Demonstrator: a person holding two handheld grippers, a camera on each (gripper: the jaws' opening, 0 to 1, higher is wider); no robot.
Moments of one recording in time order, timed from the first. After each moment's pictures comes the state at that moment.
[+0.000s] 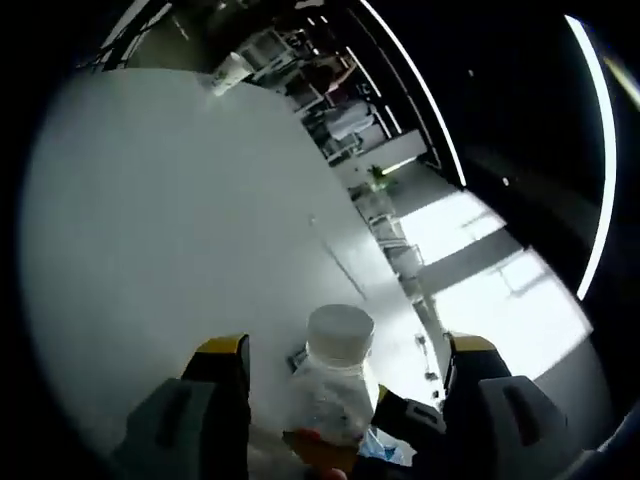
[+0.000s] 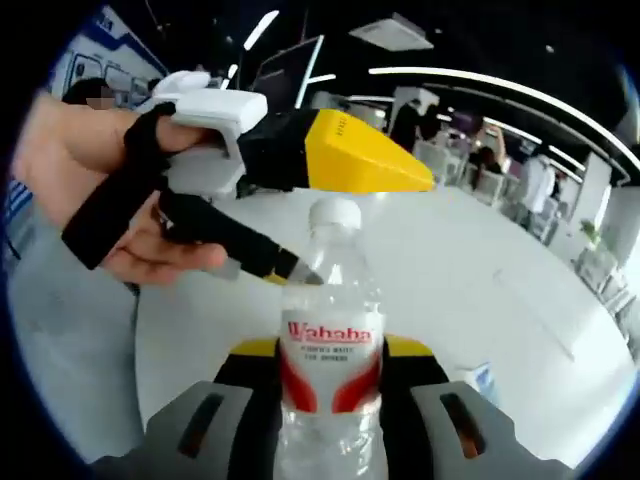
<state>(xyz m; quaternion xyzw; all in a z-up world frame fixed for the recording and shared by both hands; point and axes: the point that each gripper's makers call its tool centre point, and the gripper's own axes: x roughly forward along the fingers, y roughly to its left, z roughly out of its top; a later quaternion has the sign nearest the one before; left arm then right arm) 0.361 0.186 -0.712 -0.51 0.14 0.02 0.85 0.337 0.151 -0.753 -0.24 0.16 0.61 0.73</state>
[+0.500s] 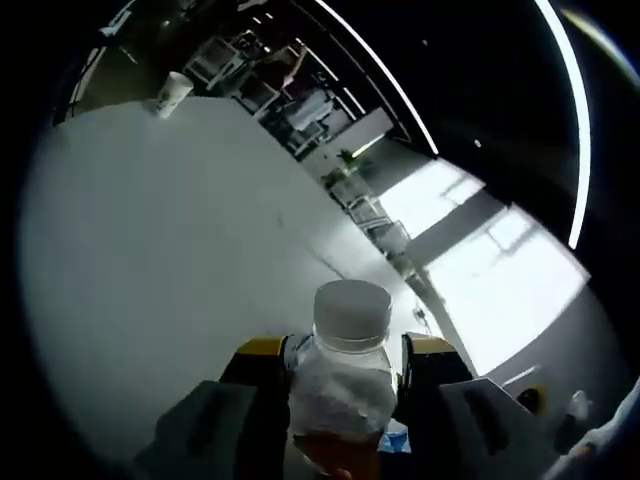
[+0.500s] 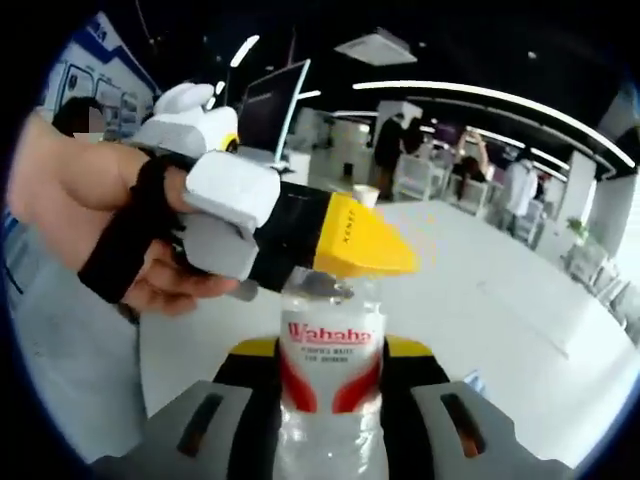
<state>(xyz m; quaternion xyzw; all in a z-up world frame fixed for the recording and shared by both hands) 0.367 0.175 -0.699 -0.44 0.16 -0.03 0.88 0.338 0.155 -0.725 -0.19 0.16 0.59 0.77</state>
